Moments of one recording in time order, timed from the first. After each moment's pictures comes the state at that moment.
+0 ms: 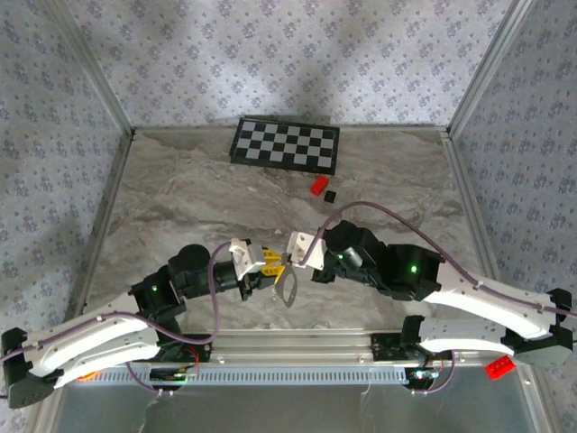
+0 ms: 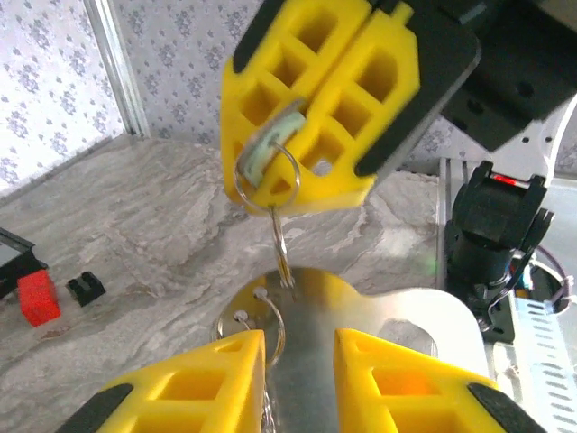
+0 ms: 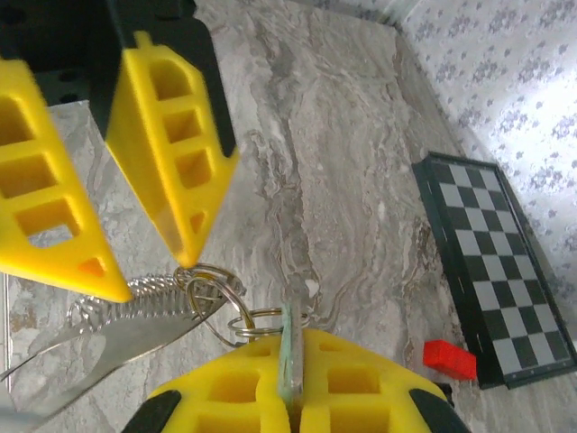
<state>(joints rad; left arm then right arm) -1.08 0.67 0.55 -0.03 0.17 0.03 1.21 1.03 1.14 -0.69 0.24 -0.41</state>
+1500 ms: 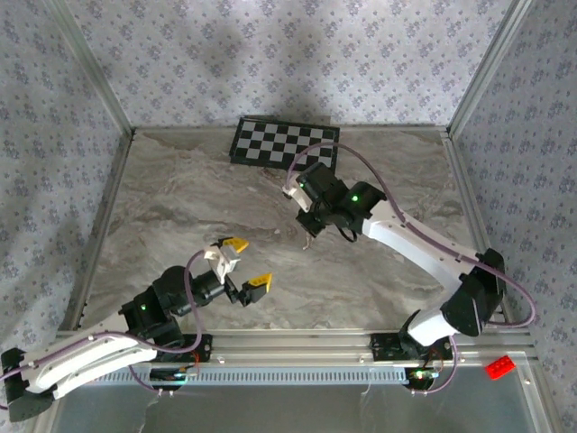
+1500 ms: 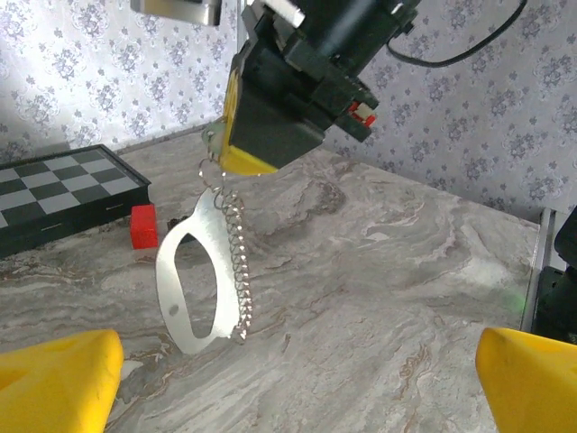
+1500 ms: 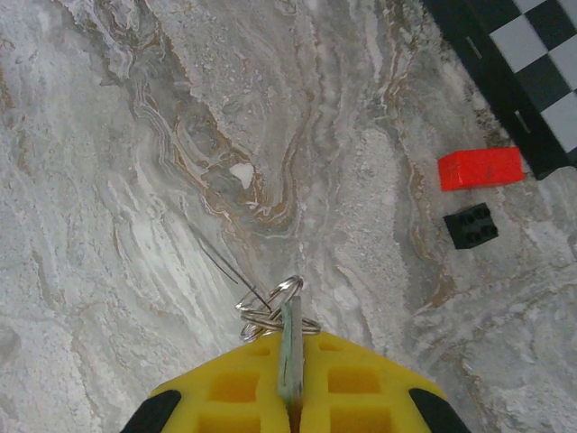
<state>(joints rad) -1.08 0.41 0.32 0.00 -0.09 -0.13 0.81 1.50 1.41 -0.87 0.12 -0.12</state>
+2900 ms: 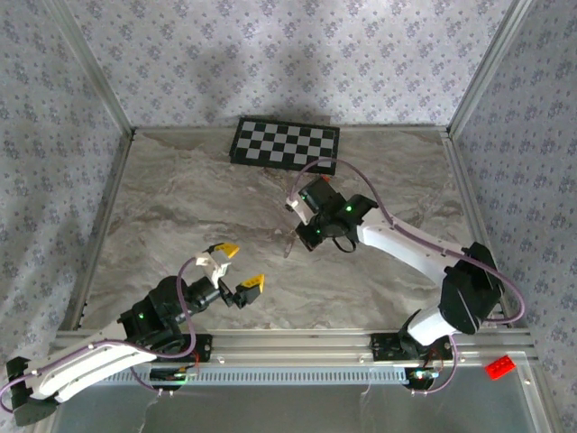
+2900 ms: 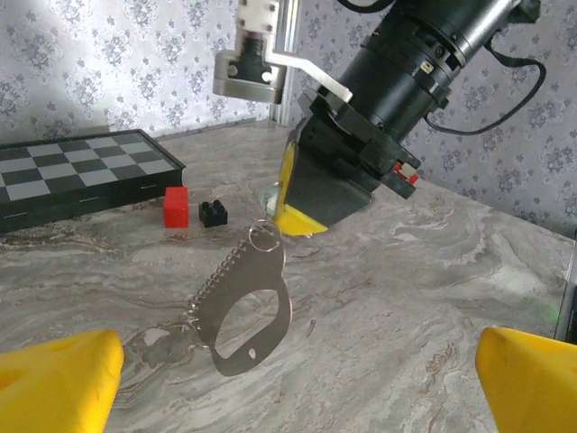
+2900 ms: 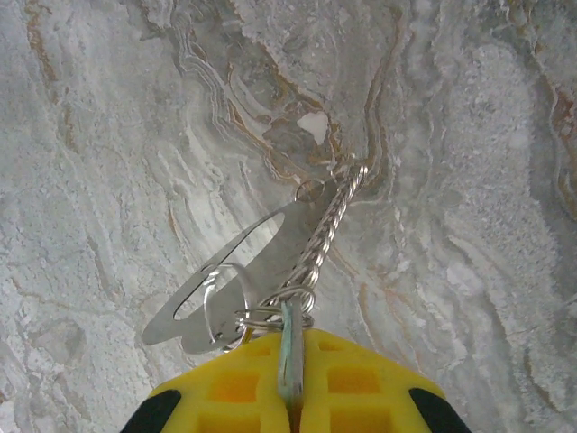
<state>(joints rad) -1.08 0.27 0.20 -0.01 -0.17 -0.17 0.78 1.50 1.18 -0.71 -0.06 0.01</state>
